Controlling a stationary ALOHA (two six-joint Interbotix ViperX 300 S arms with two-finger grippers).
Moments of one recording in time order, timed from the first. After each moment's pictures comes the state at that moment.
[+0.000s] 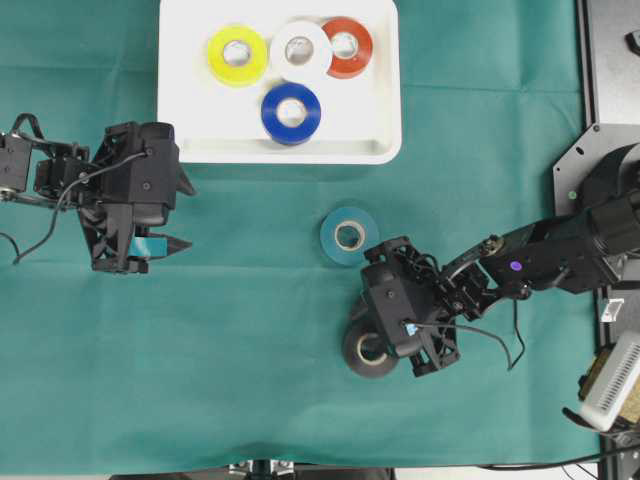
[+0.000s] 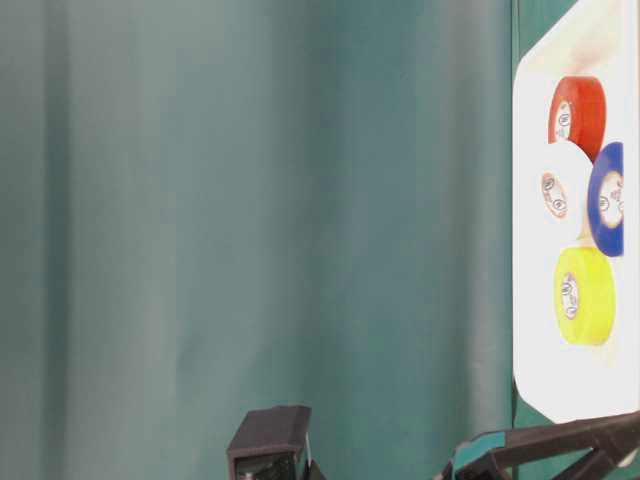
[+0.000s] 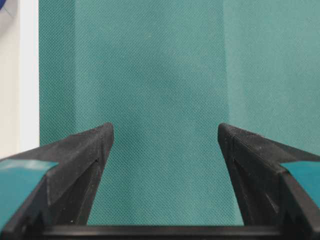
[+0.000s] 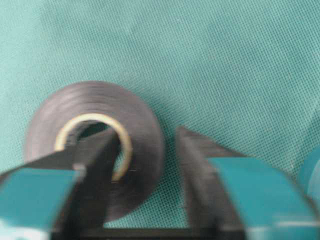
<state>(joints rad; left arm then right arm) -0.08 -0.09 0.84 -0.02 0.04 -0.02 0.39 0.08 0.87 -0.42 -0.15 0.66</state>
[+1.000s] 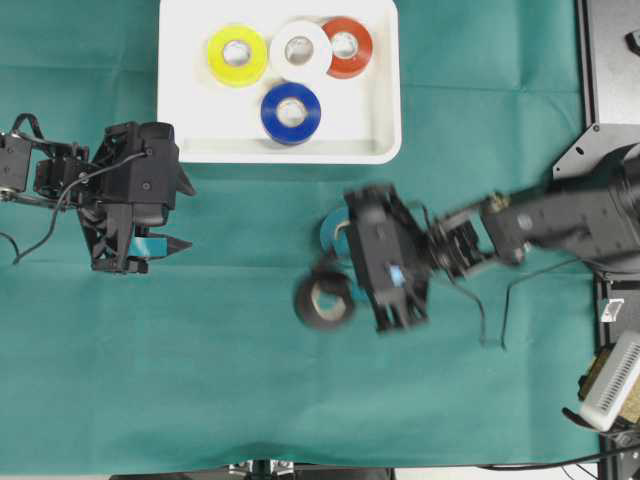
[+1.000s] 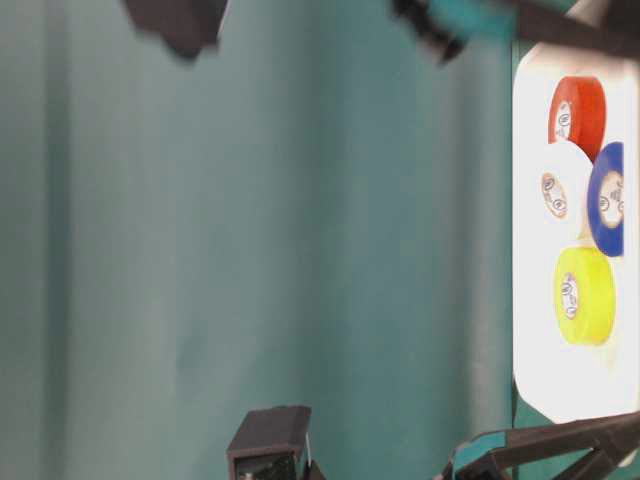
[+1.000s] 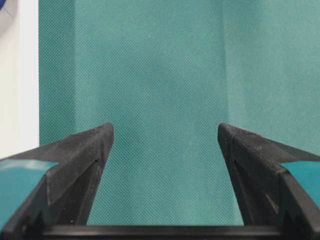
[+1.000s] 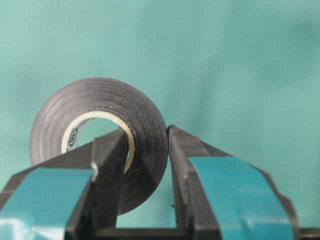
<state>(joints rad) -0.08 -0.09 0.84 -0.03 0.04 -0.02 0.21 -0.08 0.75 -0.46 0.02 0.62</state>
